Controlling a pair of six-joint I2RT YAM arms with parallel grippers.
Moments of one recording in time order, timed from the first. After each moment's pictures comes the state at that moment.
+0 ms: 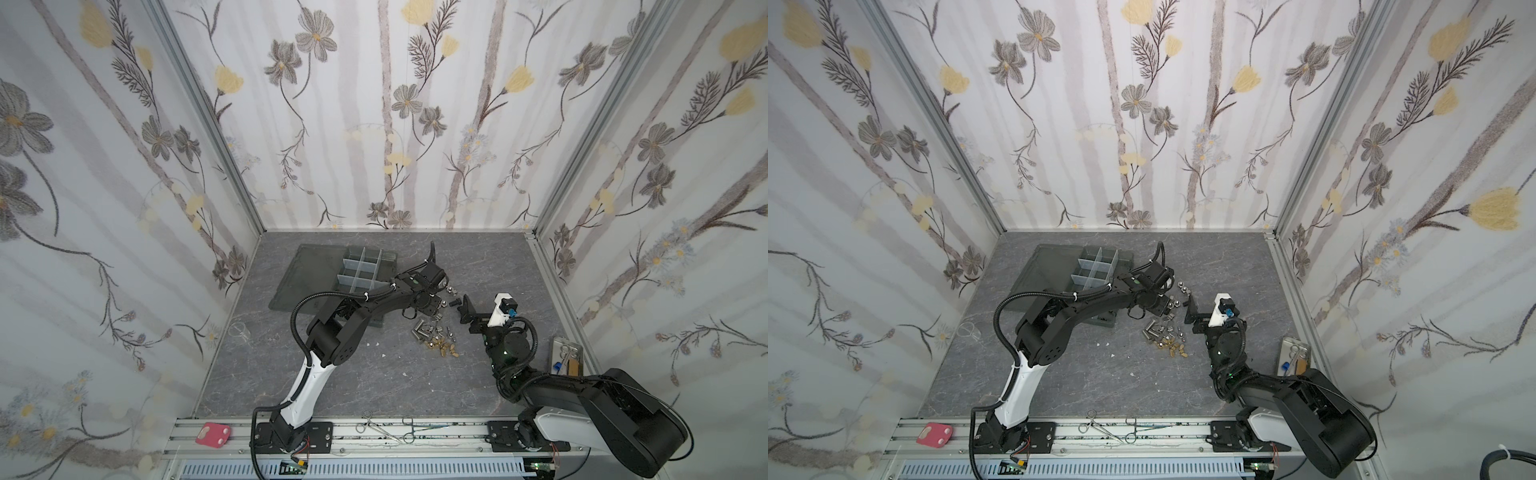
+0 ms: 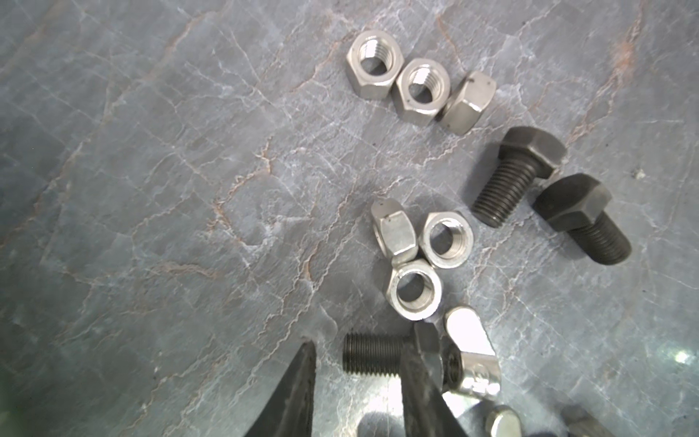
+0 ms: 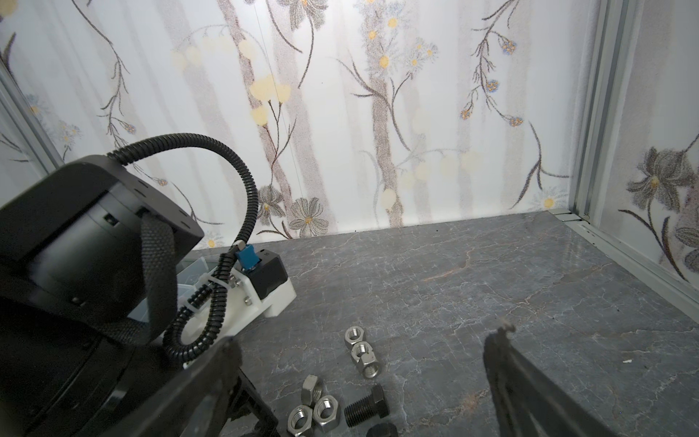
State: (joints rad) left arm -0.82 2.22 1.69 -0.54 -0.02 -0.19; right arm 0.56 1.24 0.10 1.23 0.42 0.17
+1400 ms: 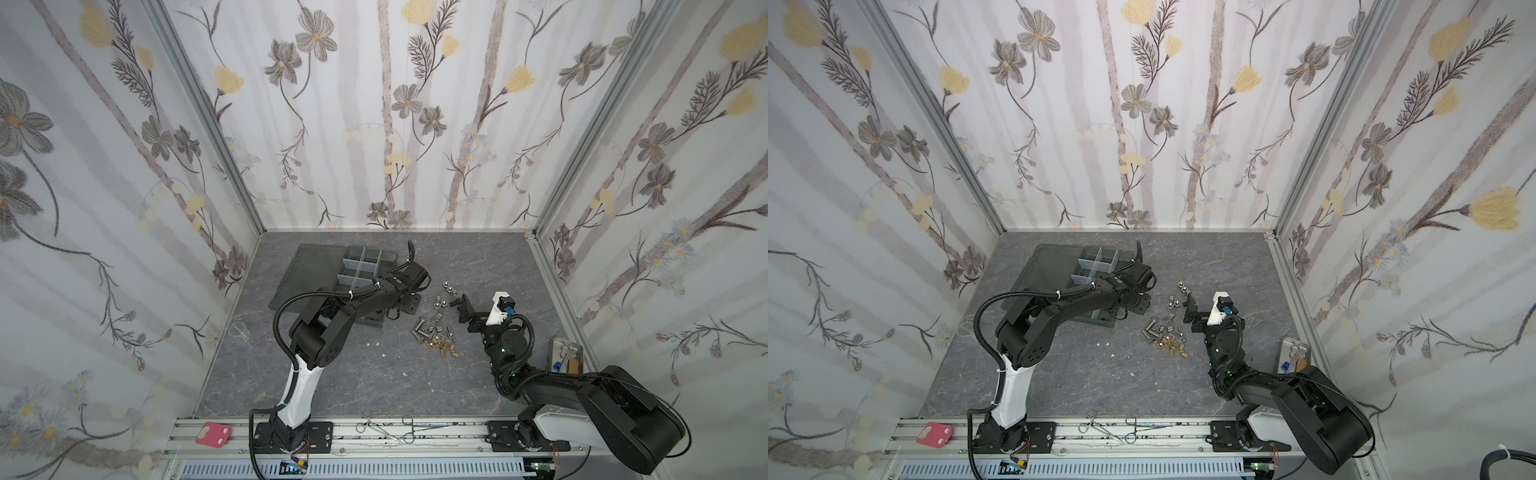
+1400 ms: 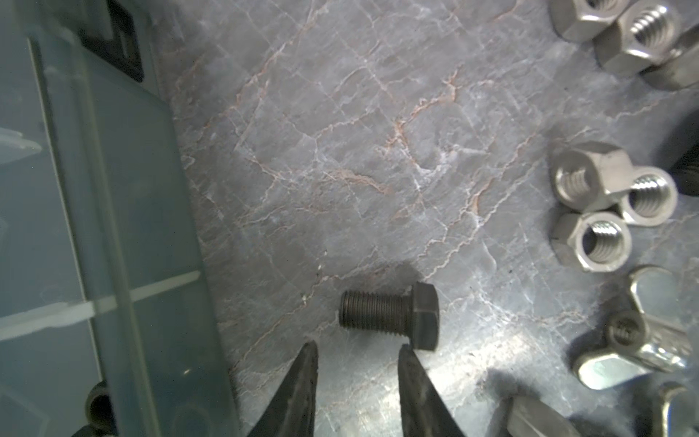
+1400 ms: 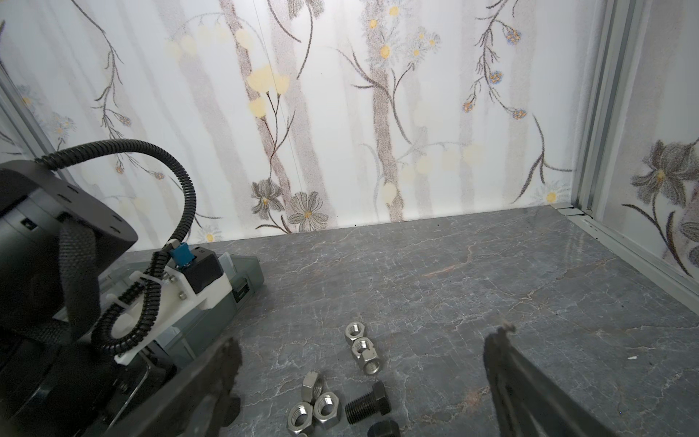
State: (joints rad) left arm -0.75 2.10 1.52 -0.52 -0.14 -0.23; right arm 0.56 1.26 0.12 1.20 0.42 0.17
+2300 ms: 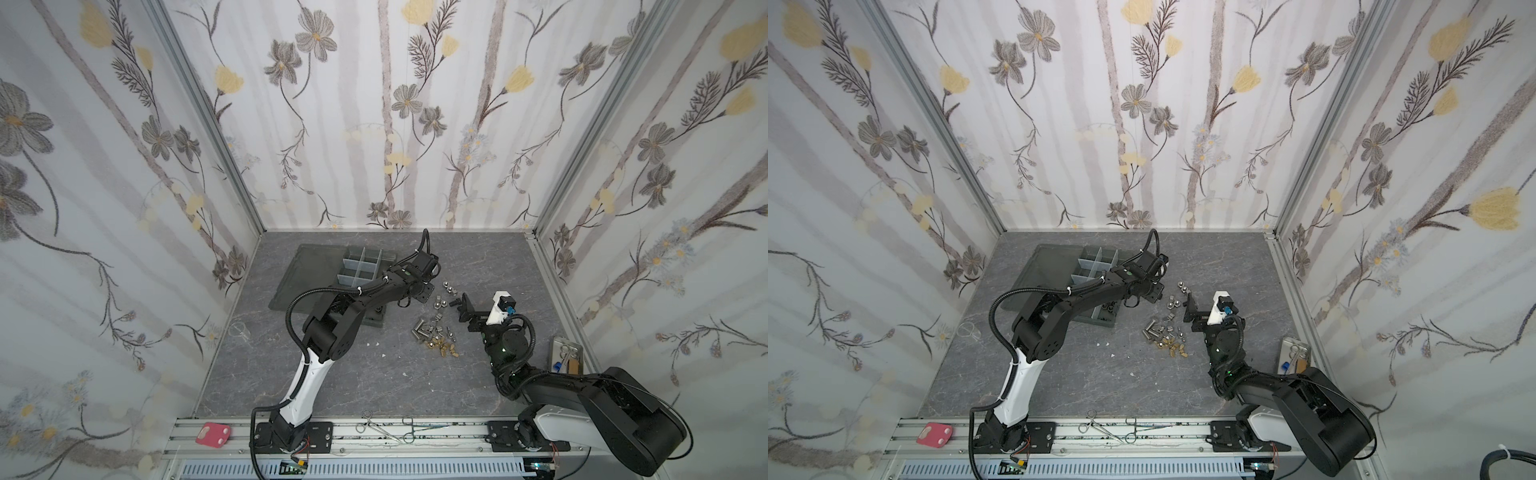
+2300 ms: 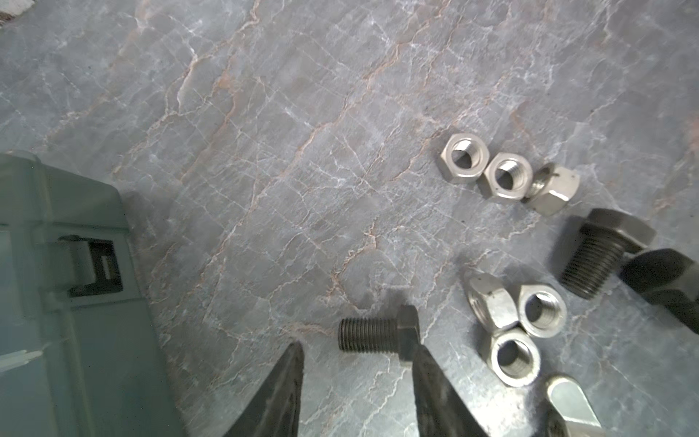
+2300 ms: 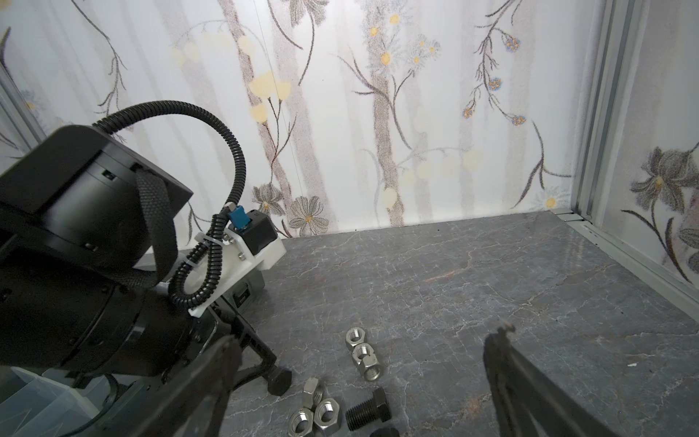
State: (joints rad) left arm -0.74 2.20 1.73 -0.46 -0.09 -0.06; right arm 0.55 1.23 0.12 1.20 0.42 0.16
